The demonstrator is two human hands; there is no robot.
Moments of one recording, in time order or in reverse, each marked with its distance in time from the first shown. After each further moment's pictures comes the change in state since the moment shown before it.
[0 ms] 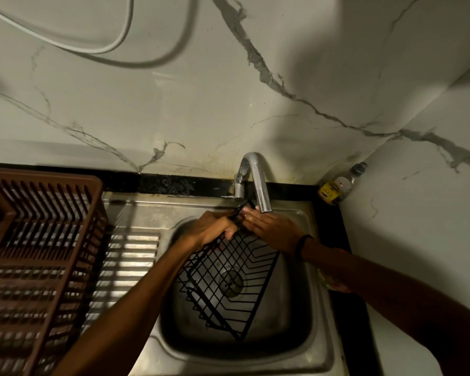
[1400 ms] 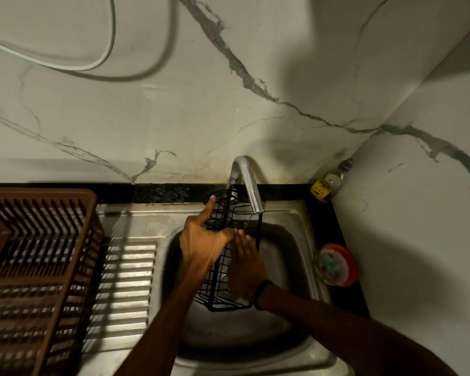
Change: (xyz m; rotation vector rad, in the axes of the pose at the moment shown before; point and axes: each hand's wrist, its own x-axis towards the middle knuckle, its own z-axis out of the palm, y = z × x) left_hand -0.008 -0.020 0.035 -0.158 0.551 0.234; right_hand 0.018 -0.134 0.001 0.405 -0.089 0.567
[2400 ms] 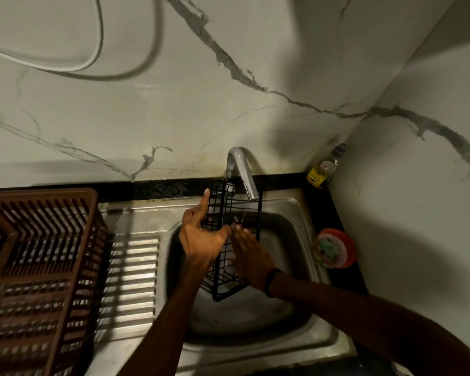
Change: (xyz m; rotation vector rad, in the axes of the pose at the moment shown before) left_hand -0.015 -0.023 0.008 -0.001 0.173 0.215; right_hand -0.015 0.017 0.006 -0.104 0.087 -0.146
